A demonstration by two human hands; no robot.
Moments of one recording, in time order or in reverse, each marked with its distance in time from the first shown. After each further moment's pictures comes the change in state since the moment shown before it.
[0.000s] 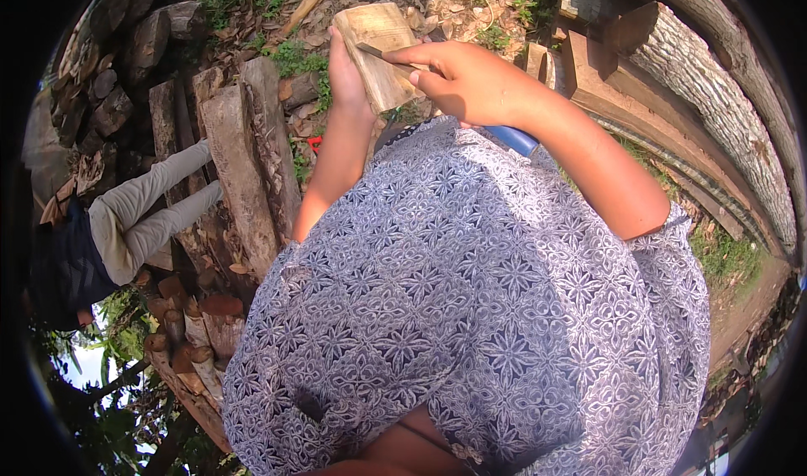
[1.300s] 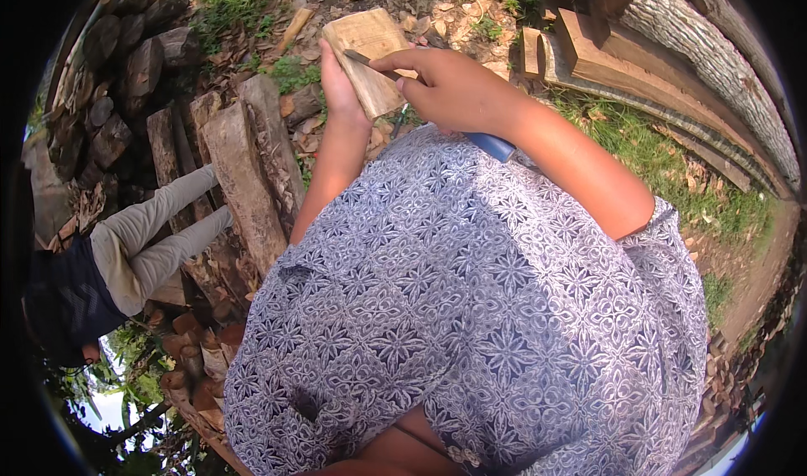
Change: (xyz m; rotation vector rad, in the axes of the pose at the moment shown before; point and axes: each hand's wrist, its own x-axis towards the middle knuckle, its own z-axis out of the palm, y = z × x) left_hand -0.016 0.007 -0.005 -0.056 -0.103 -0.128; right_hand -0.011 -0.014 0.041 0.130 0.173 0.115
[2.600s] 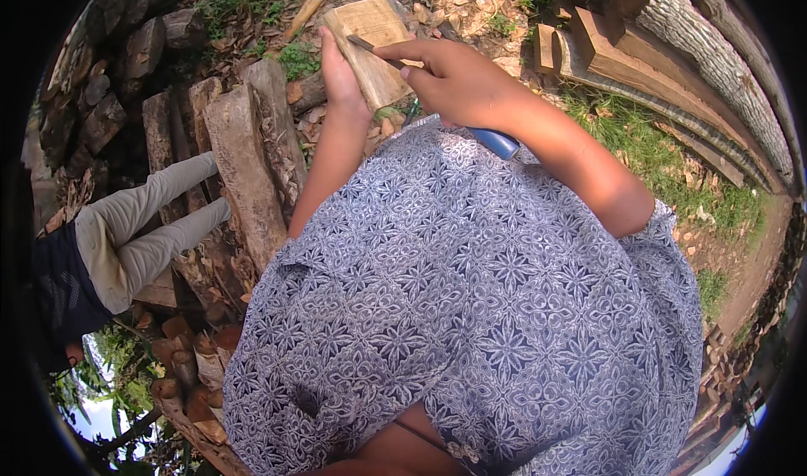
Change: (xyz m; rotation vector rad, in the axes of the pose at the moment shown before) left_hand 0.008 -0.008 0.007 0.067 -0.075 0.080; right_hand -0.004 0.012 -0.007 0.051 0.034 -0.056
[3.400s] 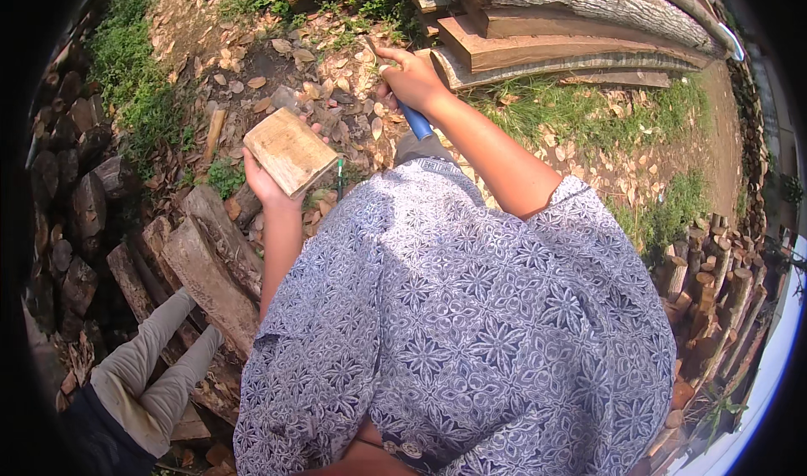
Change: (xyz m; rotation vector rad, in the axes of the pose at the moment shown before) left_hand 0.025 -0.036 -0.029 -0.370 -0.164 -0.293; right_hand 0.000 0.104 -0.095 0.371 0.603 0.263
